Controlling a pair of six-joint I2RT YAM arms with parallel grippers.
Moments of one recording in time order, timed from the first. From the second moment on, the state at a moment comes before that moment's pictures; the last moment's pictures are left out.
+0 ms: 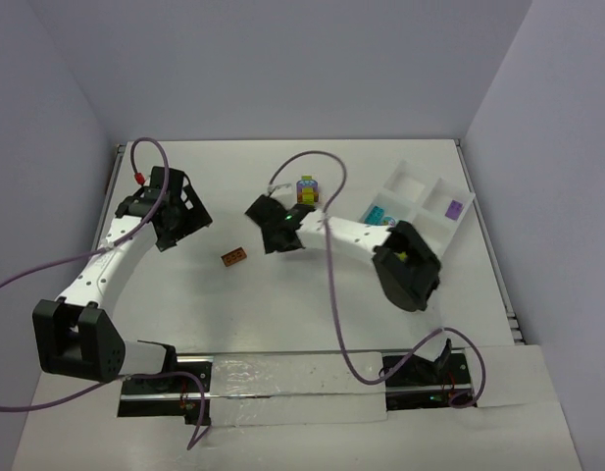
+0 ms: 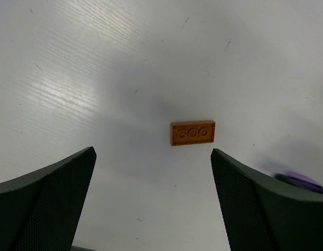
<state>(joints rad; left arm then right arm) -0.21 1.34 1.13 -0.81 -0.21 -0.69 0.93 2.06 1.61 -0.65 0.46 0.64</state>
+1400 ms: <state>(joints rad) -0.21 1.43 1.18 -0.80 -0.19 -0.65 -0.20 1.75 1.31 -0.38 0.35 0.65</state>
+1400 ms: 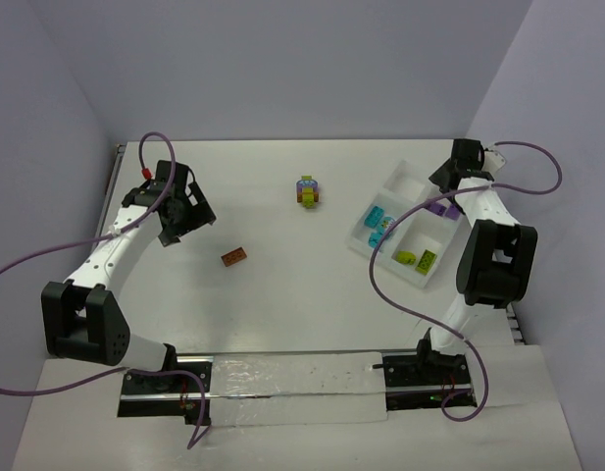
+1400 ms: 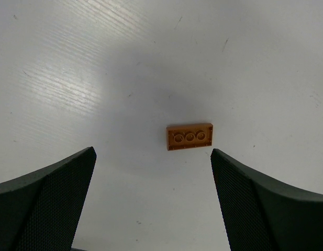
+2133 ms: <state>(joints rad) -0.34 1.48 1.06 -0.77 -0.21 -0.58 0.54 1.48 1.23 -0.24 0.15 0.37</state>
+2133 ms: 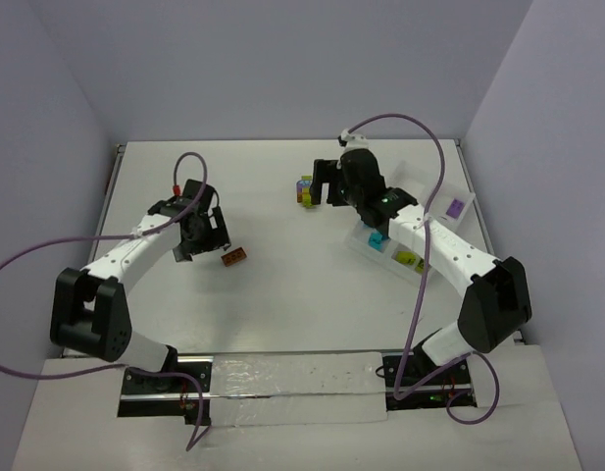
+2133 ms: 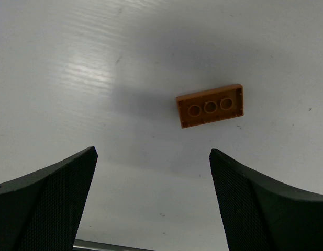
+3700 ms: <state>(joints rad) -0.49 1.60 1.41 -0.89 -0.20 -0.53 0.58 1.34 1.09 -0.32 0.05 0.17</state>
